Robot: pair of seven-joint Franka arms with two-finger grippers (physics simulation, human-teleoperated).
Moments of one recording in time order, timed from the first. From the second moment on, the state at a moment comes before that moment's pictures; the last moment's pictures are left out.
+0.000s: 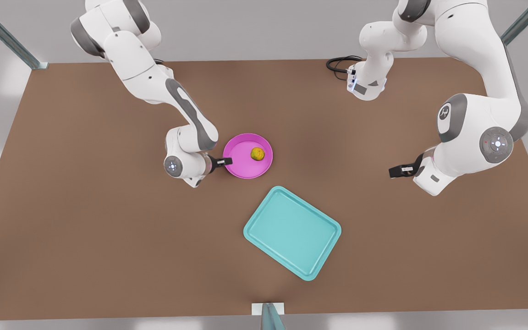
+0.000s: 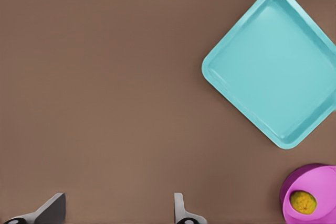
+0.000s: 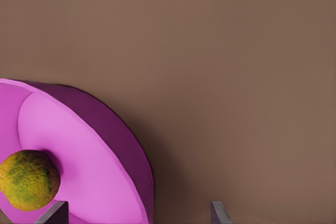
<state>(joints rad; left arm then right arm) -0.02 0.30 -0.12 -1.41 -0.06 1.53 -0.23 0.37 0.47 0.16 -2.07 0.58 2.27 -0.01</state>
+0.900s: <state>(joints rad) -0.03 0.30 -0.12 -1.41 -0.06 1.54 -0.15 0.39 0.53 0.16 -2.05 0.59 2.27 0.02</state>
